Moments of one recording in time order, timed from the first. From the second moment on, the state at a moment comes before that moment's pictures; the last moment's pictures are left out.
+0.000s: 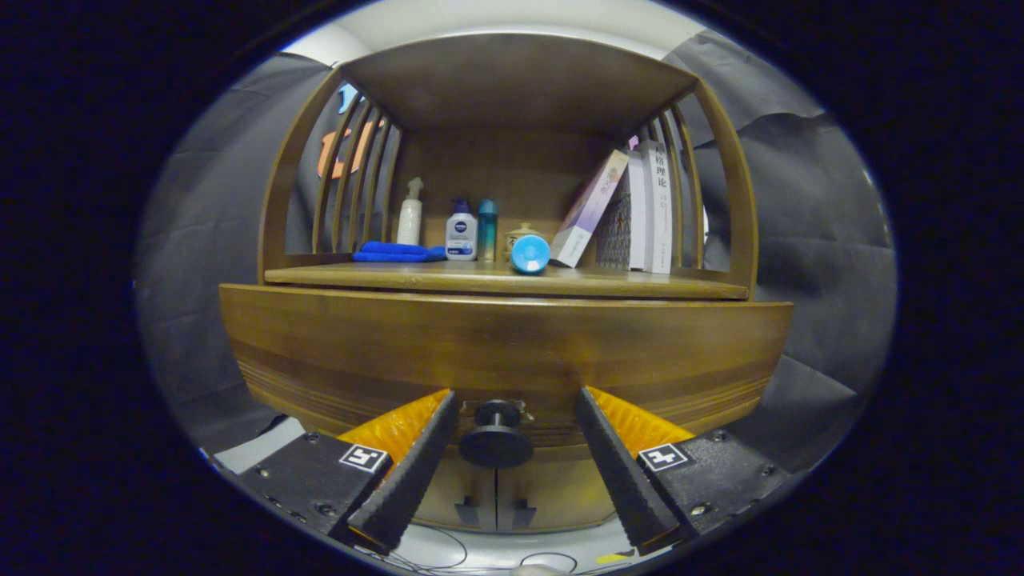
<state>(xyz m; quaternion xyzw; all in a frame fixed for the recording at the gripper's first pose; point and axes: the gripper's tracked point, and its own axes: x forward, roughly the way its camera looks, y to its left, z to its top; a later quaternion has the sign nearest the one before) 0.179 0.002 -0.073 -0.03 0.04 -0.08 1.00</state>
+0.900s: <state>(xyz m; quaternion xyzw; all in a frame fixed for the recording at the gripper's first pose) 0.224 -0.006 -0.070 -0.03 0.04 -0.08 1.00</state>
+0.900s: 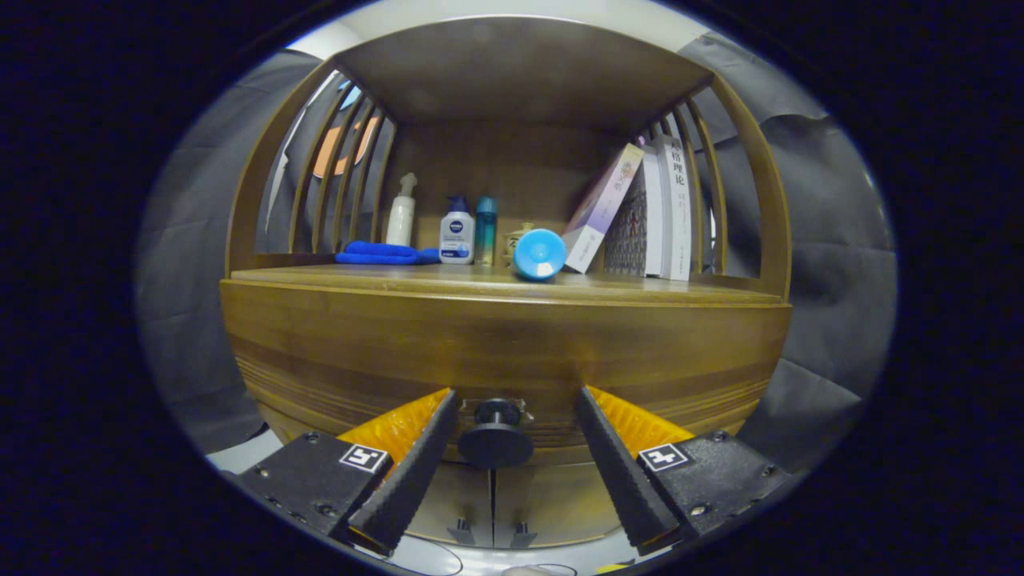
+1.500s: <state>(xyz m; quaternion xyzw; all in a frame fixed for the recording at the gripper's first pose) 0.116 0.022 0.025 0.01 0.01 -0.02 1.00</state>
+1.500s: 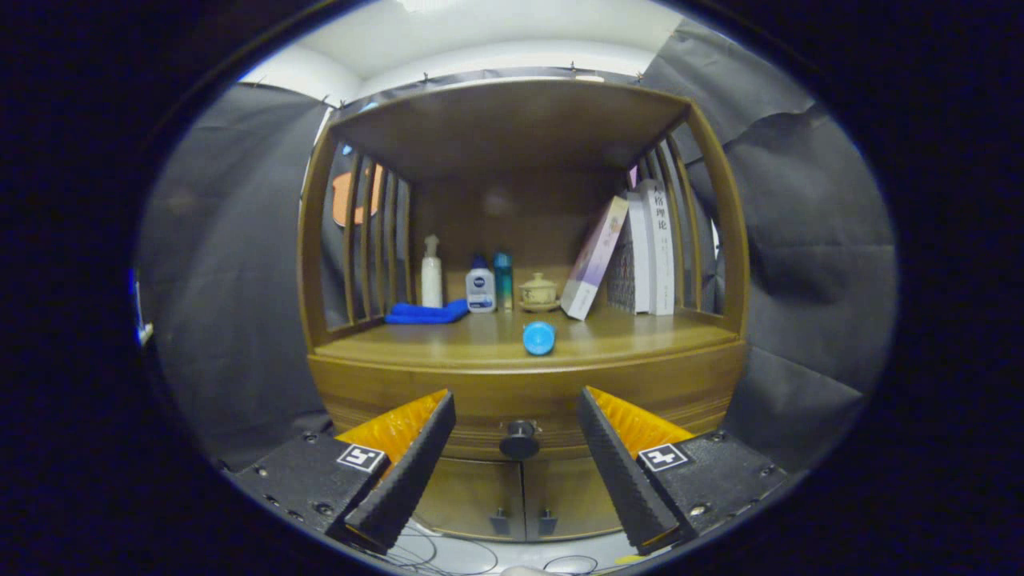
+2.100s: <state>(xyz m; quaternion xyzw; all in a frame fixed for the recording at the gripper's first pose) -0.065 0.023 0.094 -0.01 -0.07 -0.02 1.00</state>
